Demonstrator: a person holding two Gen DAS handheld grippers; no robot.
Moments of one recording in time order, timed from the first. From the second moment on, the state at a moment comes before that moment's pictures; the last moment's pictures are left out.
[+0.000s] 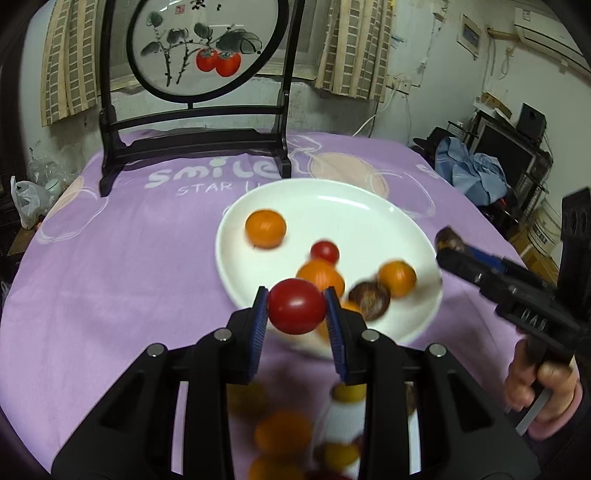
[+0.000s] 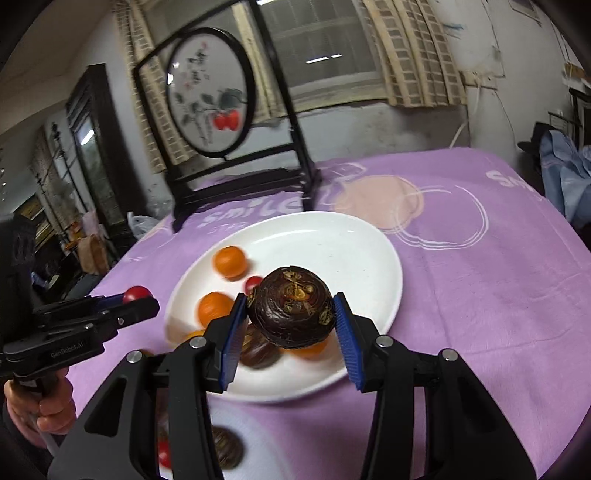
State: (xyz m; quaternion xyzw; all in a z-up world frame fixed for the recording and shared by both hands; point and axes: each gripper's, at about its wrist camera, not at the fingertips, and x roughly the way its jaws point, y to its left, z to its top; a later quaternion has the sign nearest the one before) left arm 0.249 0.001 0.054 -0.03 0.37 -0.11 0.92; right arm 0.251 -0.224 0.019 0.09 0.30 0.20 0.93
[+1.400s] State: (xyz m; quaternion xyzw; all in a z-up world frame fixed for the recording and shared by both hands) left arm 0.169 0.064 0.053 -0.07 0.35 -0.01 0.94; right arm 0.181 -0.158 -0.030 -0.11 0.40 0.30 0.86
